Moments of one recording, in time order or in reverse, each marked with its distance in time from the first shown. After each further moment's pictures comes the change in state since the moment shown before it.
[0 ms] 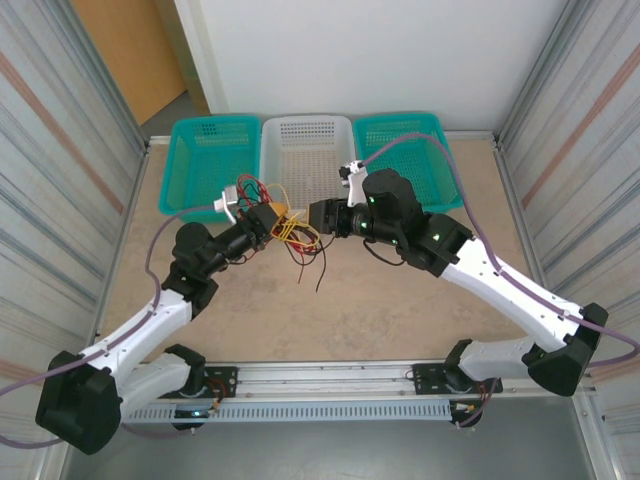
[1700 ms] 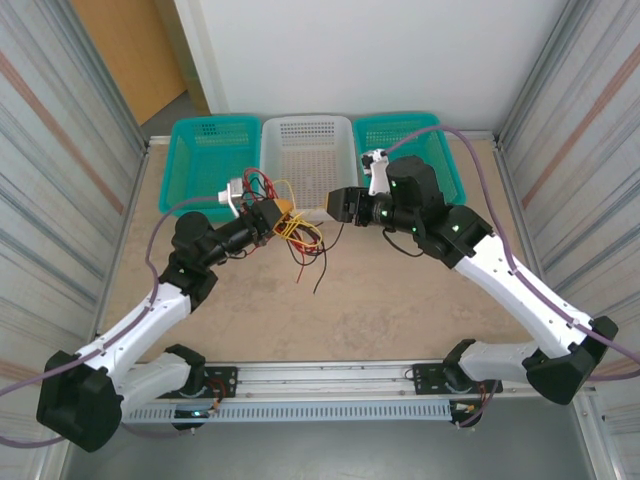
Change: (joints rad) left arm 0.002 0.013 0.093 -0.114 0.071 0.034; right arm -0.135 -0.035 0.019 -0.085 -0.093 -0.018
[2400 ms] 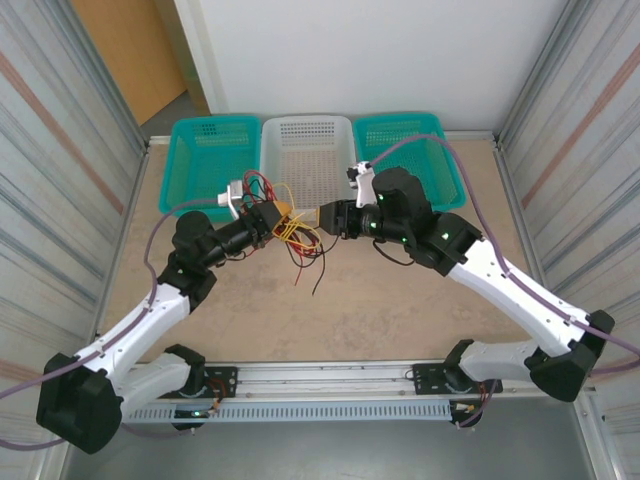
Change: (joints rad) left arm 0.006 -0.011 0.000 -0.055 0.000 0.011; right arm 0.091 0.011 -0.033 0.026 0.032 -0.005
